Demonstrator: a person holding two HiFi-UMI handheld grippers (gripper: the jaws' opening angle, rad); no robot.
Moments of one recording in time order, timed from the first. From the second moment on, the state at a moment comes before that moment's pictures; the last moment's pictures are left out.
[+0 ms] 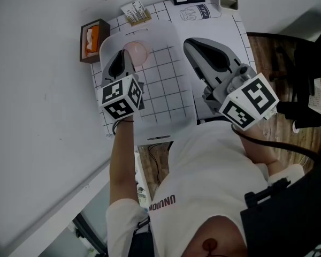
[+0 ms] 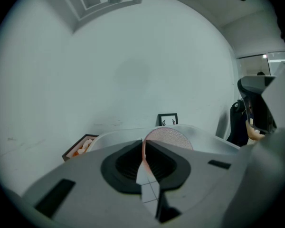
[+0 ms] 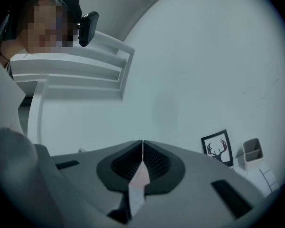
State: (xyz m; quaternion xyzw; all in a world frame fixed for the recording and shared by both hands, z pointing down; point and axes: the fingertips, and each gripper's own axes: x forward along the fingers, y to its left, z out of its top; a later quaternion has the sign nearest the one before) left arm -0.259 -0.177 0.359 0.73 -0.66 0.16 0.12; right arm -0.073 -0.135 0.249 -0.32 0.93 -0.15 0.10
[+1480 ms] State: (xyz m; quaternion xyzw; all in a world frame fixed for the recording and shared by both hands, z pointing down) left arm -0.246 -0.149 0.293 0.73 -0.68 0.10 -0.02; right arm -0.088 -0.132 0.248 -0.30 0.94 -0.14 0.09
